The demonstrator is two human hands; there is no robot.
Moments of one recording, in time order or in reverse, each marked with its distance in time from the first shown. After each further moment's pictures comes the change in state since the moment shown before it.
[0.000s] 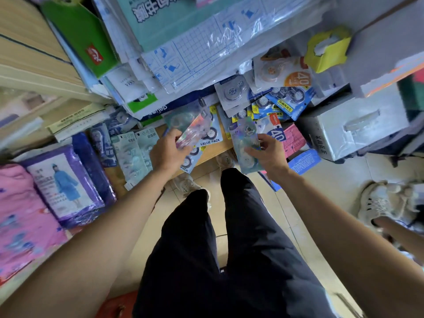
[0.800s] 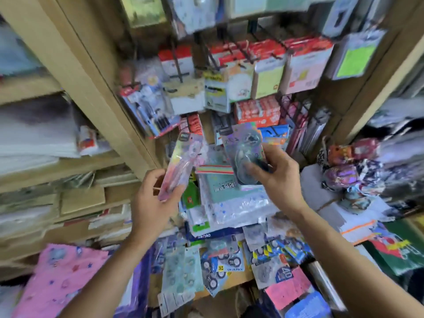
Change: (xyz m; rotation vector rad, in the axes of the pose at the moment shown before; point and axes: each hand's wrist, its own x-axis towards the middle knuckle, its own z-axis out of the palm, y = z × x) left_hand -0.232 0.080 -0.367 -0.563 0.866 0.422; right_hand -0.286 -0.357 -0.078 0.148 0.048 -1.211
